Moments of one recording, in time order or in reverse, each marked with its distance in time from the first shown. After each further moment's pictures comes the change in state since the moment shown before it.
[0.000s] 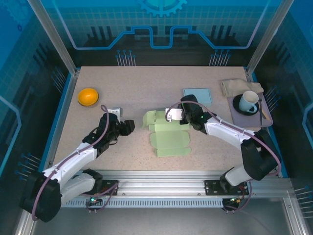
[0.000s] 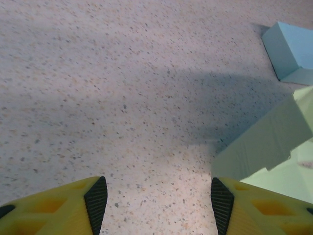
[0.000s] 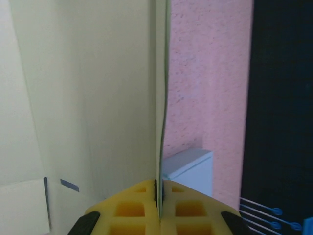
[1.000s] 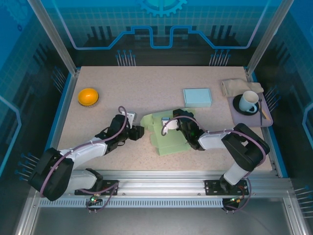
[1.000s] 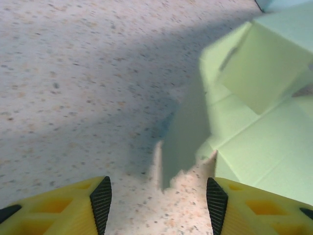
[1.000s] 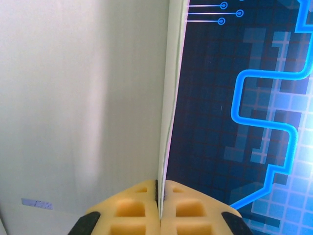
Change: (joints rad) left arm -0.107 0.240 -0.011 0.183 0.080 0.147; right arm 0.107 0.155 -0.300 0.790 0.191 -0.275
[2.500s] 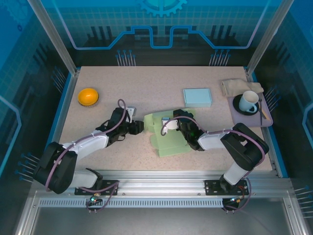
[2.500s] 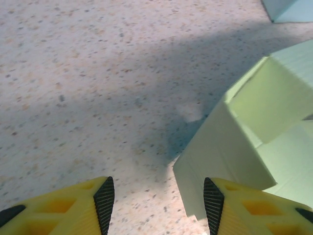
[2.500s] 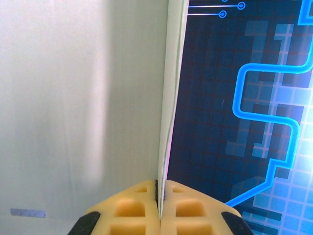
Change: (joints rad) left arm 0.064 0.079 0.121 -0.085 0.062 -0.015; right arm 0.005 0.008 -0.003 0.003 0.027 0.017
